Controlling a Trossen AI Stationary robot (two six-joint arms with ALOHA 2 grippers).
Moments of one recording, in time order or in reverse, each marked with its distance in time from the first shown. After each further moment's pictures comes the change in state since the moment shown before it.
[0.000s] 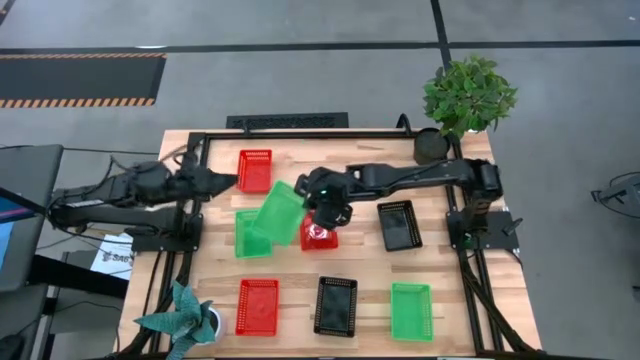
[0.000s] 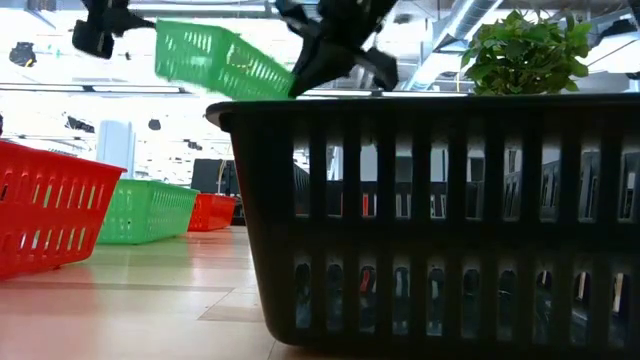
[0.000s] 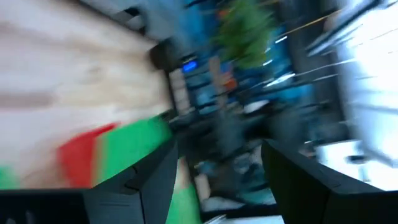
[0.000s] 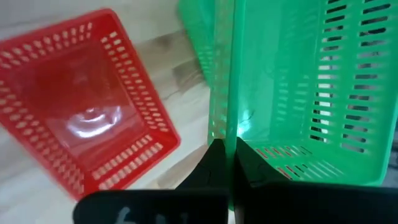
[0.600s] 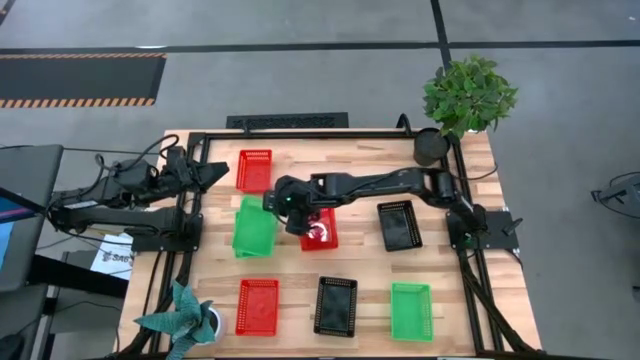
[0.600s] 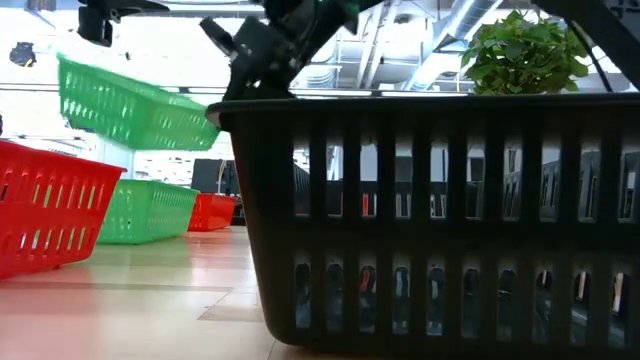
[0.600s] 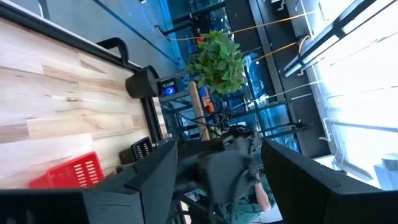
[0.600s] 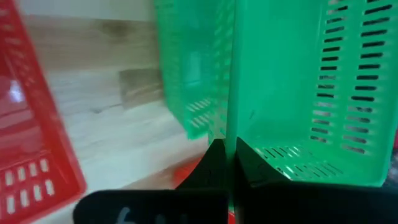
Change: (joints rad) left arm 0.000 -0.053 0.000 0.056 -0.074 0.042; right arm -0.007 0.336 0.315 0.049 -0.017 -0.317
